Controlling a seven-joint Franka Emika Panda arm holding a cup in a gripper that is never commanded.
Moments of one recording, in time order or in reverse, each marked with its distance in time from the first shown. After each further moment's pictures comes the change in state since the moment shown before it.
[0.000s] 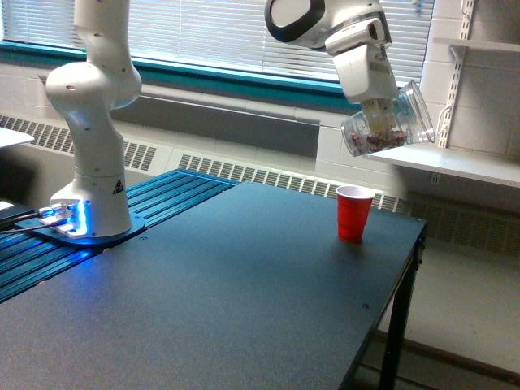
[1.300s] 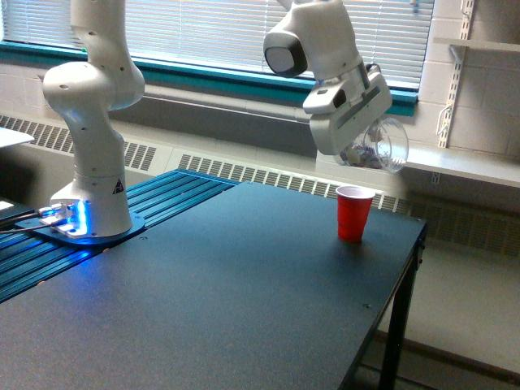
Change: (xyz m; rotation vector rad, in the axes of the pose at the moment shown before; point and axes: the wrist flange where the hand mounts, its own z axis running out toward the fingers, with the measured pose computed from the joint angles) arm -0.151 -0.036 0.036 0.170 -0.402 0.405
